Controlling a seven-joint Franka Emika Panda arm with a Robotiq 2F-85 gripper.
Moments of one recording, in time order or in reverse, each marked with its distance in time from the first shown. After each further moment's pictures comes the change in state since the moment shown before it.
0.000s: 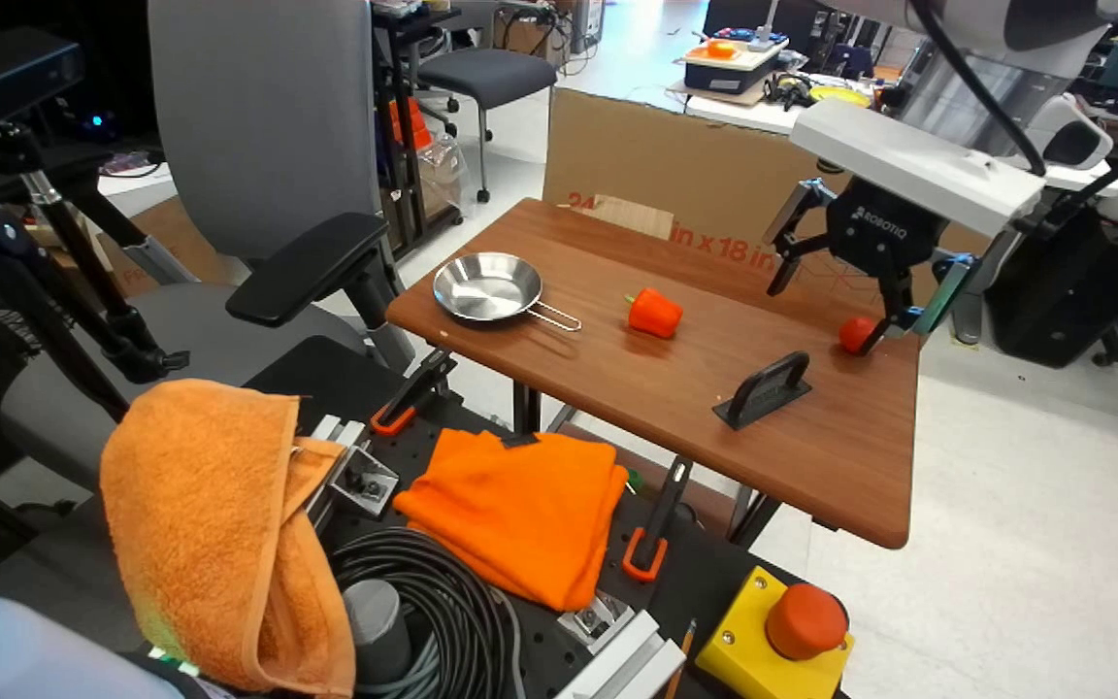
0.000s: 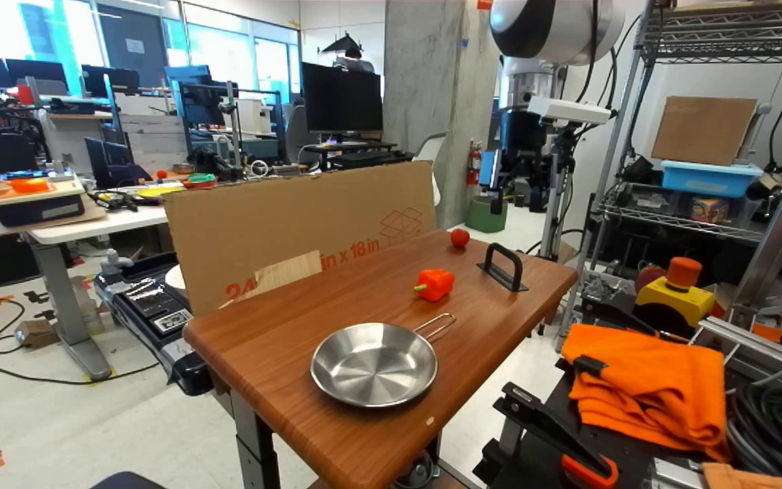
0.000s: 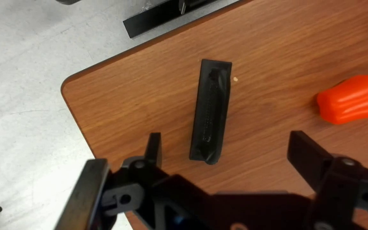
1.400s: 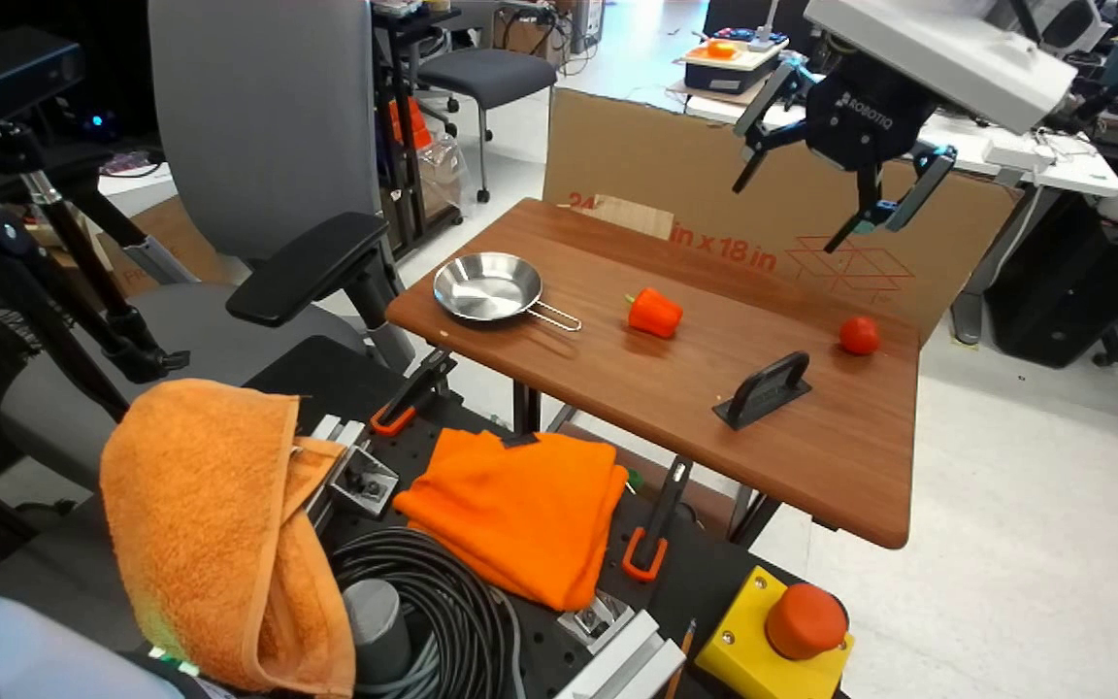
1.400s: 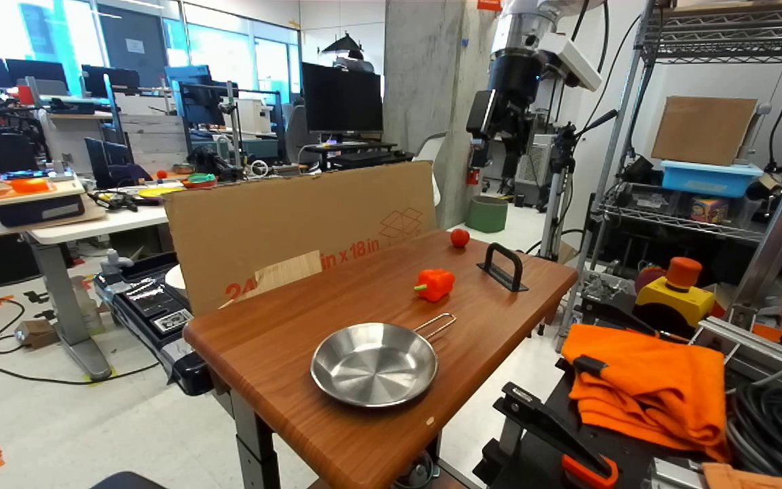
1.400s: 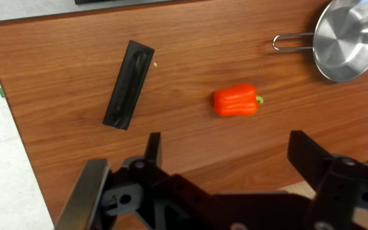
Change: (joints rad) arm -0.004 -0.136 0.054 0.006 0.191 -0.121 -0.324
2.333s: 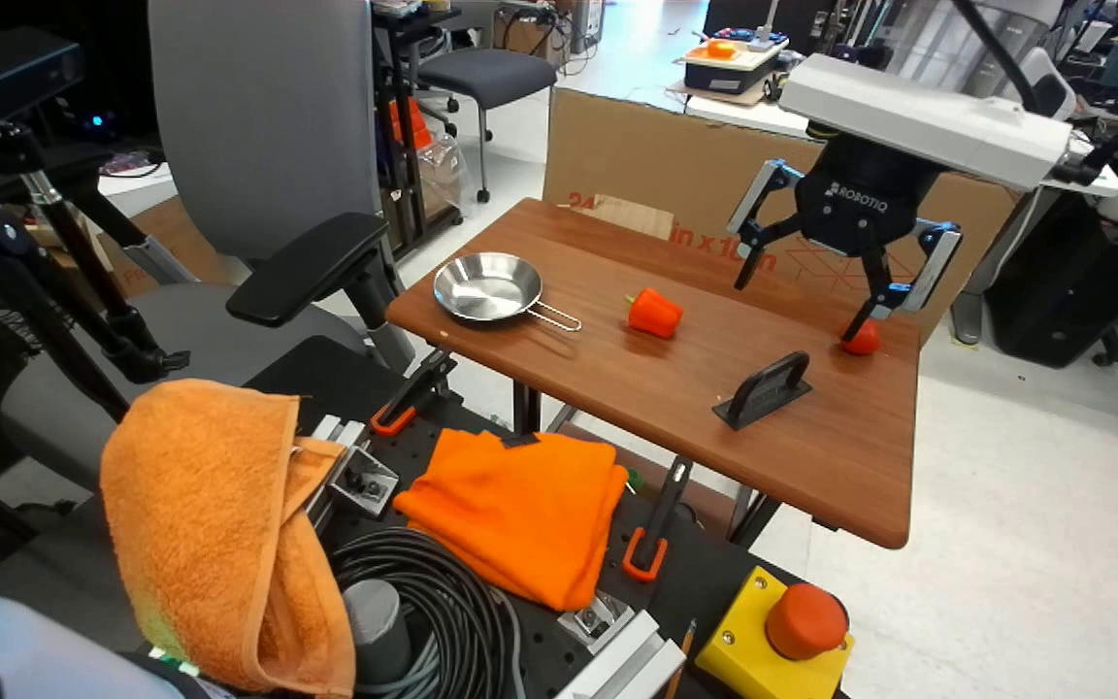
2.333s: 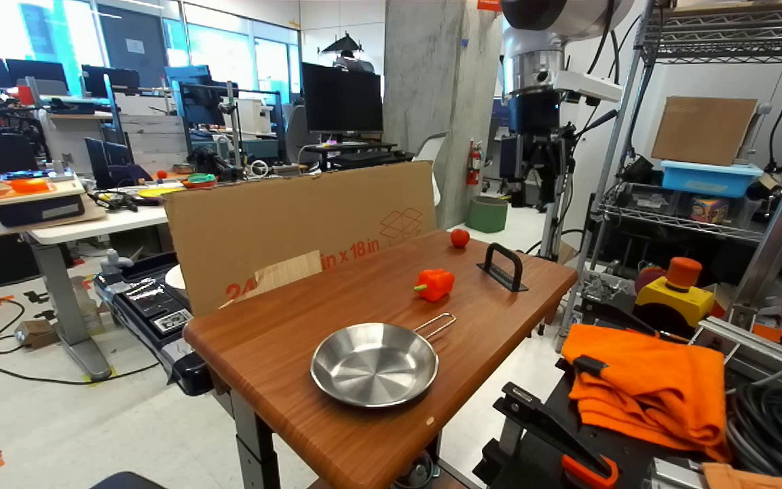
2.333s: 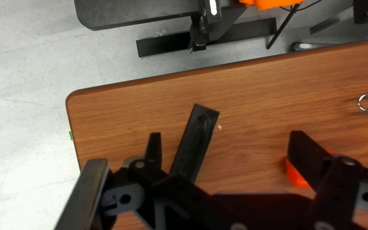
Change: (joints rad) arm 0.031 0.034 -0.043 -0.067 -0.277 -0.004 0.187
